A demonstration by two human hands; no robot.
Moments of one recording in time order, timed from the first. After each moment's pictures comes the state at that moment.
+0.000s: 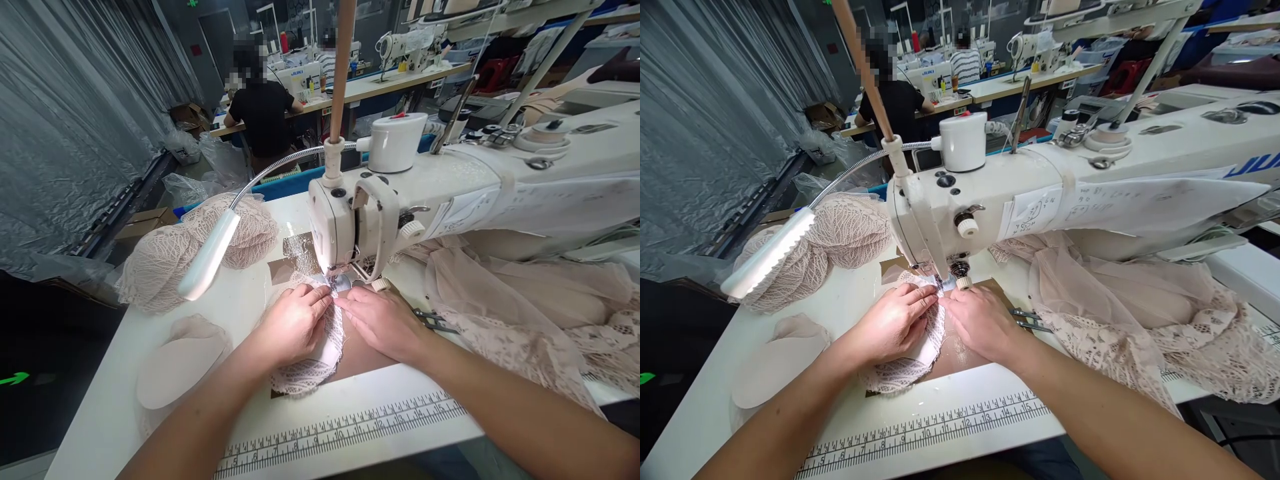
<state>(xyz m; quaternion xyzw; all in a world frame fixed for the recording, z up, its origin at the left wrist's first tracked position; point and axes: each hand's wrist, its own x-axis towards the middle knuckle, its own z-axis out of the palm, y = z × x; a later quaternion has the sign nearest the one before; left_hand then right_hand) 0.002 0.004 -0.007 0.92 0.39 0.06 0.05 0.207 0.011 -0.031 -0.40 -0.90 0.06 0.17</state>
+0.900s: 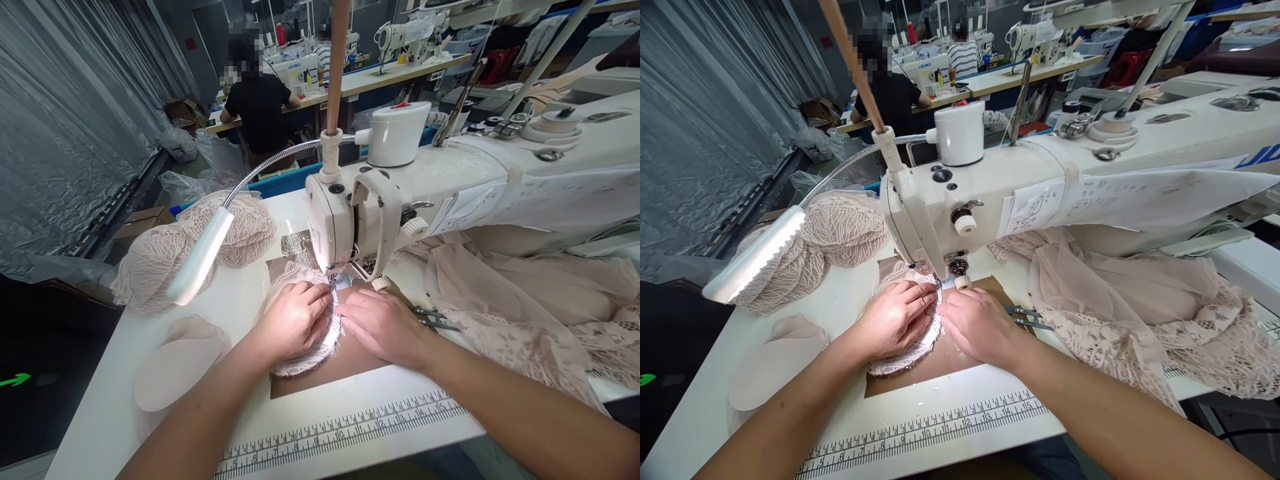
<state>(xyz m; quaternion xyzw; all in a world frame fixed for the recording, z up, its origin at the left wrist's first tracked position) 0.000 0.011 -0.011 0.93 0.36 0.09 0.03 0.208 0.006 -0.032 -0.35 -0.91 0.06 0.21</state>
